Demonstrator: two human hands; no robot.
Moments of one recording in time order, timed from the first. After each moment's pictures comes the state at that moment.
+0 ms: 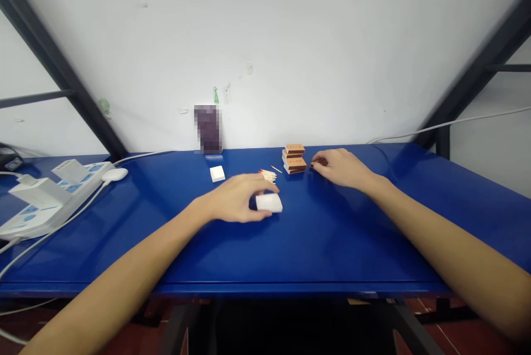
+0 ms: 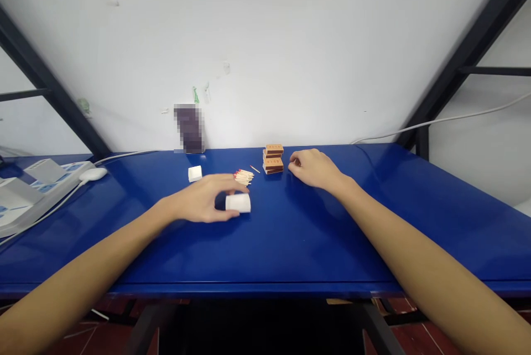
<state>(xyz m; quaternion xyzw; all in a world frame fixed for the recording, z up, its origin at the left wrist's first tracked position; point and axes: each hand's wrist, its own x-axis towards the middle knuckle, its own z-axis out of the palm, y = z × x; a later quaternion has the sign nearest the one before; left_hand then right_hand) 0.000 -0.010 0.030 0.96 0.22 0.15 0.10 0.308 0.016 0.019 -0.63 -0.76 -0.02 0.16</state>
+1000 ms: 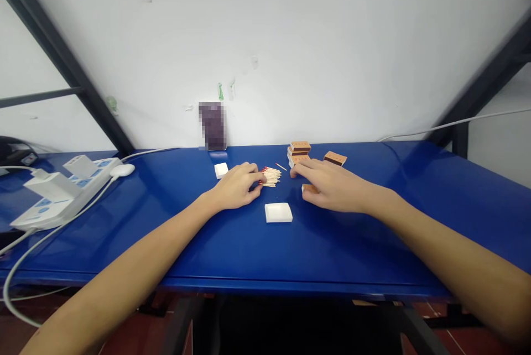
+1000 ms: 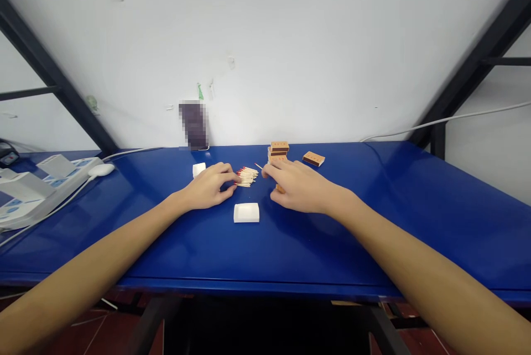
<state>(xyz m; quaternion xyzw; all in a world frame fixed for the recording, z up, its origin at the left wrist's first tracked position) -0.003 0.015 0.003 0.94 0.31 0.15 -0.04 0.258 -0.035 0.026 -0.43 -0.90 -0.03 0.12</state>
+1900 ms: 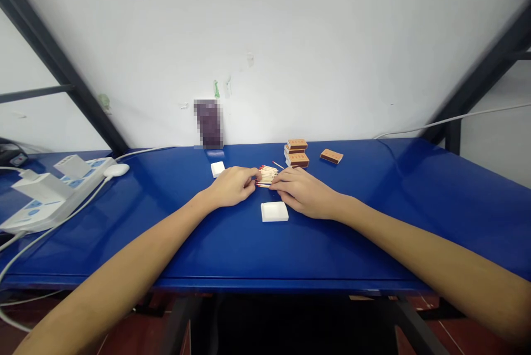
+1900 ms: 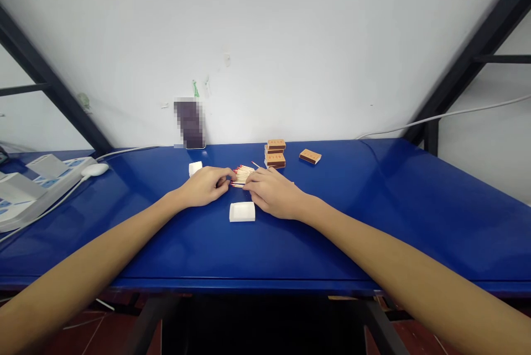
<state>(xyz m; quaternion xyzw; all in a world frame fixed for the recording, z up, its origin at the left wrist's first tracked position) -0.004 0.018 0.002 0.92 0.35 0.15 0.03 0.231 -0.020 -0.012 -0.30 -0.93 -0.04 0.20</state>
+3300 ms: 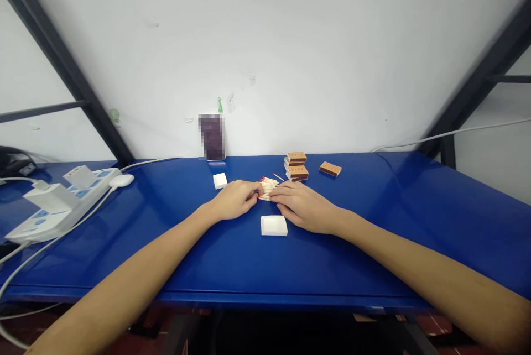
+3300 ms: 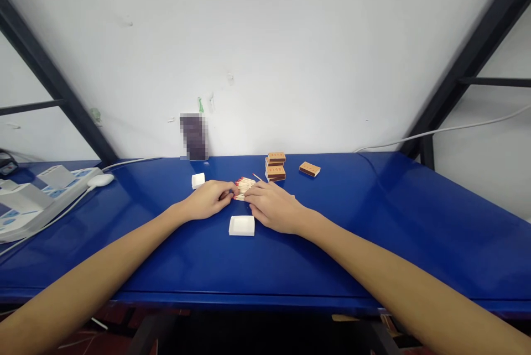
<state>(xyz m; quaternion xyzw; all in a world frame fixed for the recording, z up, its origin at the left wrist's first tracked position) -0.002 0.016 0.002 0.93 0.34 0.15 0.08 0.227 -0.023 -0.010 -0.29 -0.93 -0.06 0.21</state>
